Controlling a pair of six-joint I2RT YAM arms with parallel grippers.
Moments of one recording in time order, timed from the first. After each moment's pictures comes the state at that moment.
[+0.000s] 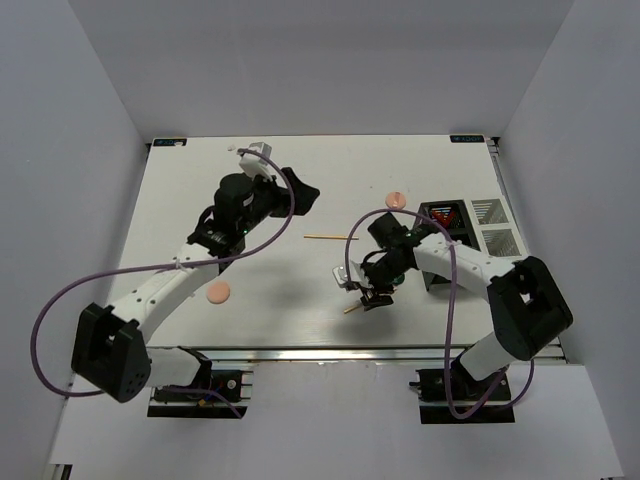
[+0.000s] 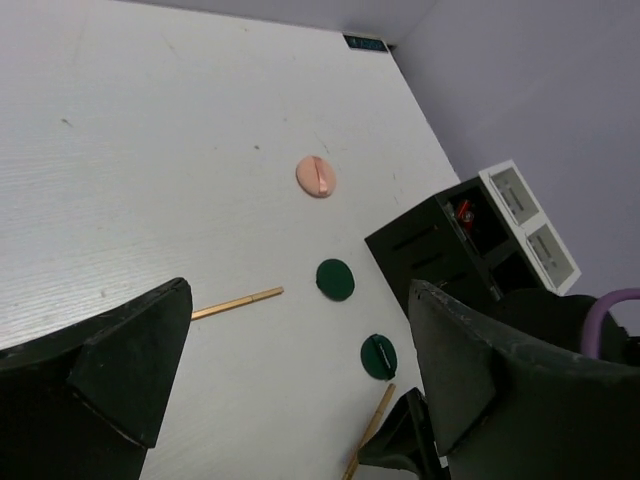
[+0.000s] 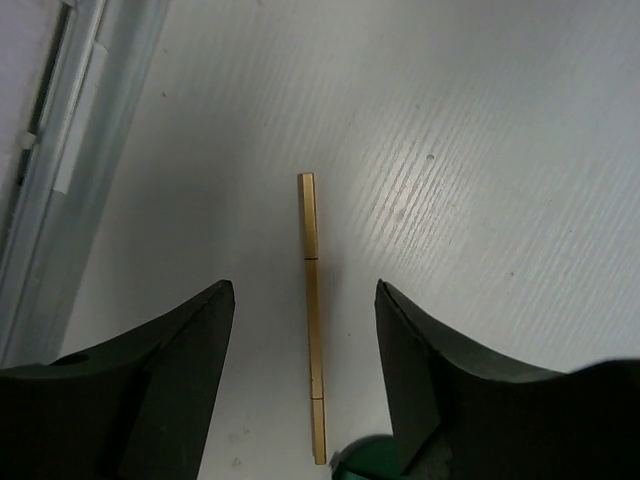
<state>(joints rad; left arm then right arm) -0.51 1.31 0.97 0.17 0.12 -0.51 0.64 1.53 0.95 -0.76 -0.71 -1.31</state>
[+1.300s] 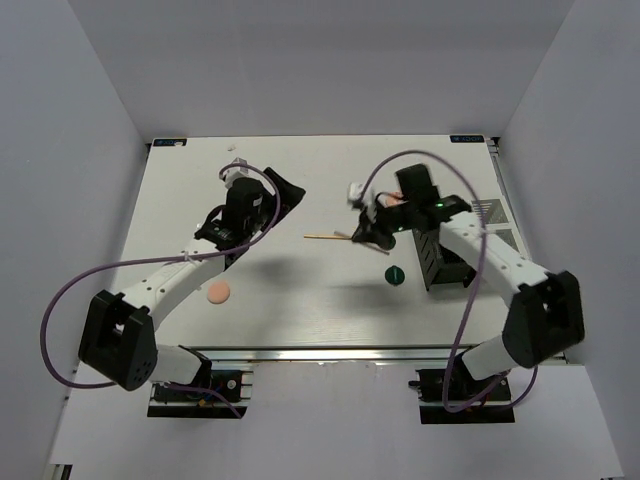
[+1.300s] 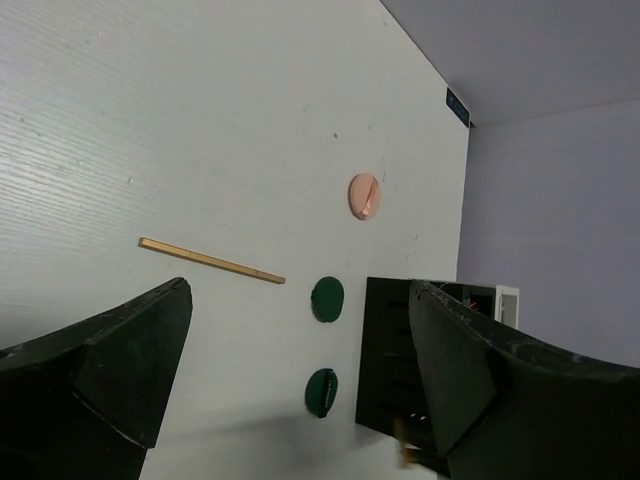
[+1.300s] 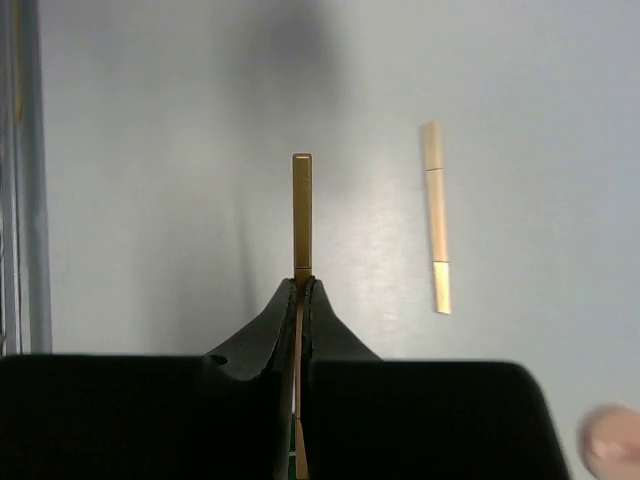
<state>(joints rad) -0.50 1.34 0.95 -0.02 -0.15 -0.99 0.52 1.51 1.16 -0.58 -0.76 -0.80</state>
